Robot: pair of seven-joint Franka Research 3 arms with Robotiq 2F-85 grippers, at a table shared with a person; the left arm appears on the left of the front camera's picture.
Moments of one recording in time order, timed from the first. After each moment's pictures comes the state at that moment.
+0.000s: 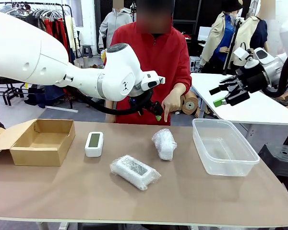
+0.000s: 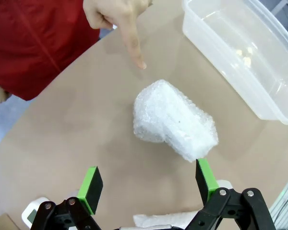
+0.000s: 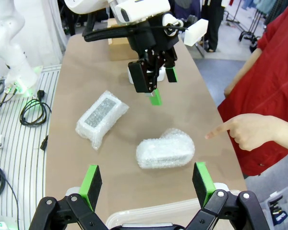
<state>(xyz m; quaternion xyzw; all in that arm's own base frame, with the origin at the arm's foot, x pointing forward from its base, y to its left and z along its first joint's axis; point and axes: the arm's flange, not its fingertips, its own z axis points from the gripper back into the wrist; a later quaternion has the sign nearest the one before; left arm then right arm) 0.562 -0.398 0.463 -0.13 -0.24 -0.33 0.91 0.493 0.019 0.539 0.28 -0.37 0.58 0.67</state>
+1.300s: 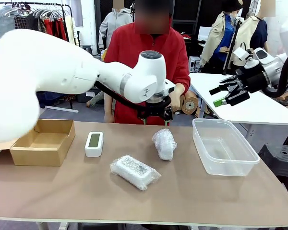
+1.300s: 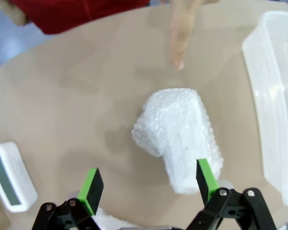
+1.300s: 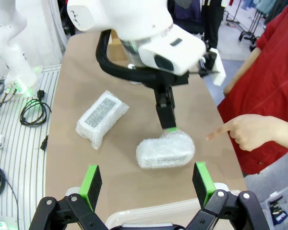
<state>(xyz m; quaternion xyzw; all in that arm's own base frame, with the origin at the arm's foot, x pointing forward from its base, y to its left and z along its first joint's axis) 0.575 -0.472 0.427 -0.05 -0.17 -0.09 0.98 0.493 0.019 0.539 0.28 -0.37 0.58 0.67</state>
